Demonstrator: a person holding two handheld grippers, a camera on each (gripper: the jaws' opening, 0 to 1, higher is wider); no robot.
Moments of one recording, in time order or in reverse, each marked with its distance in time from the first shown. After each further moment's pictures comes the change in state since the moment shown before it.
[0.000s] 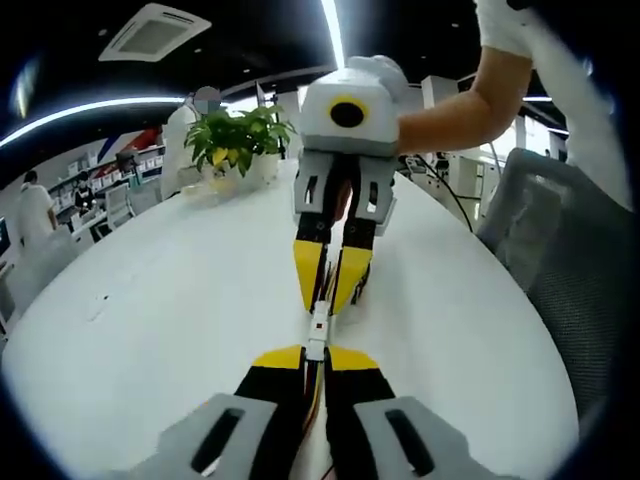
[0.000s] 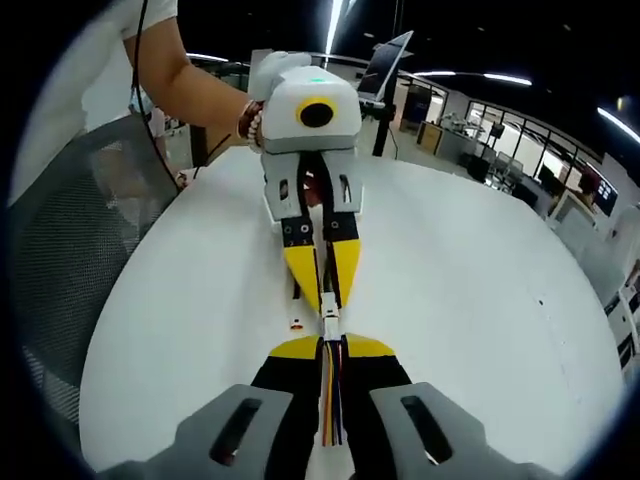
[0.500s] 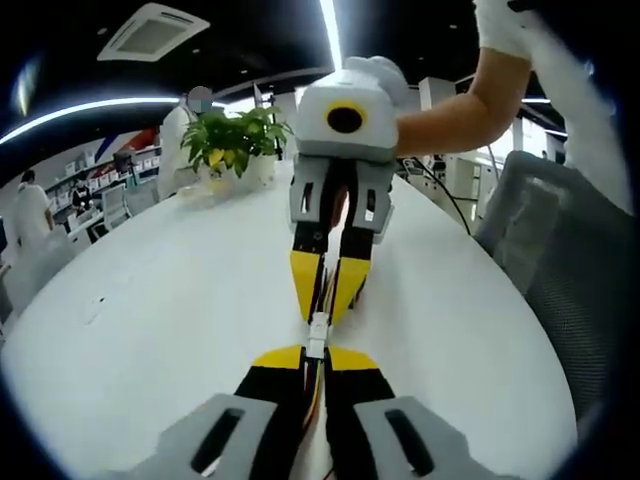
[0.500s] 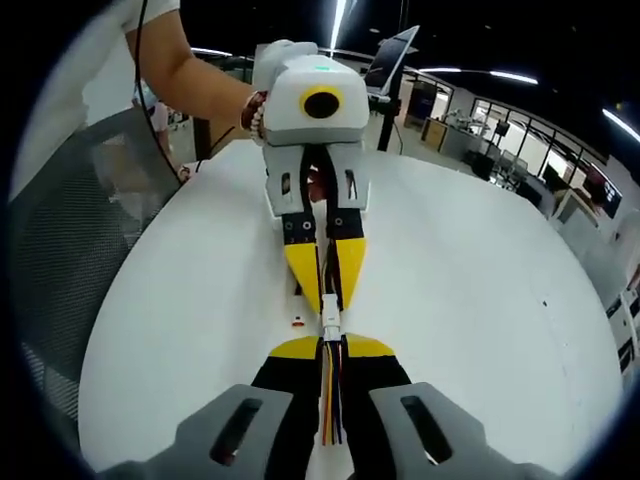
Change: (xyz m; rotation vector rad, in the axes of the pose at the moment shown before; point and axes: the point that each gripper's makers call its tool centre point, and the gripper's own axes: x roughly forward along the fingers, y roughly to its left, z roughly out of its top) left arm 0.003 -0.004 0.004 -0.002 -0.006 -0.015; right arm 0.002 0.002 -0.001 -0.011 0.015 0.015
